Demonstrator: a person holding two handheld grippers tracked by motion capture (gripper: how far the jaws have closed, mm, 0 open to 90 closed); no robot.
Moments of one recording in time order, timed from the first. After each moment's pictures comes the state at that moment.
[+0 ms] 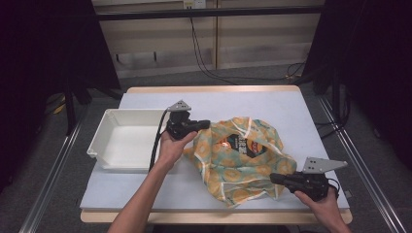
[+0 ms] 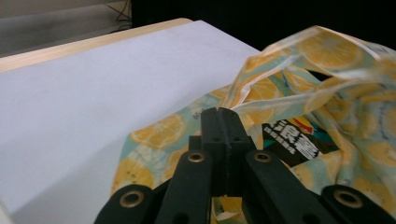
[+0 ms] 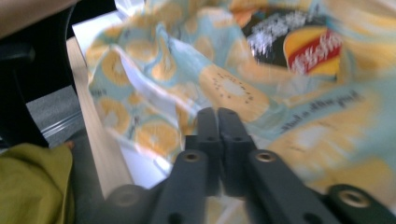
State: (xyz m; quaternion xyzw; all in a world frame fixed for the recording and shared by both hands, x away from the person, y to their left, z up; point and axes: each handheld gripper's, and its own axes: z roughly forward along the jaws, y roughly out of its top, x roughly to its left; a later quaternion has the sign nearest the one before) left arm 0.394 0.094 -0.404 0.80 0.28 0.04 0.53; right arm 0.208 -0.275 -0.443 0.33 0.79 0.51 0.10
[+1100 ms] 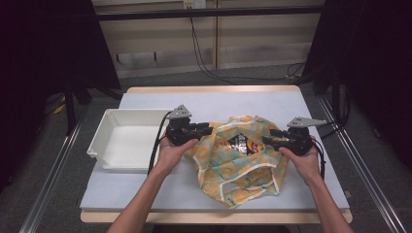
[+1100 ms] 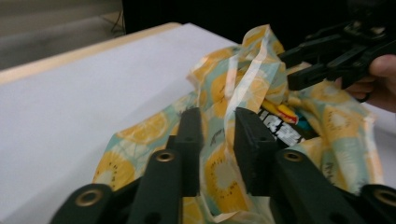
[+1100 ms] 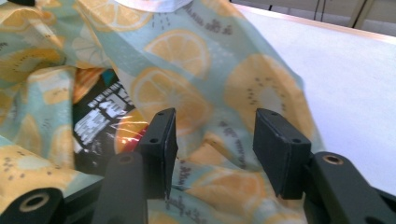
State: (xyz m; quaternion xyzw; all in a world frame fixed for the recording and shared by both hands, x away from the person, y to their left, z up) left arm 0.372 0.098 -0.396 0.80 0.25 0.07 0.54; right arm 0.323 -0.275 -0.438 0.42 0.76 0.47 0.17
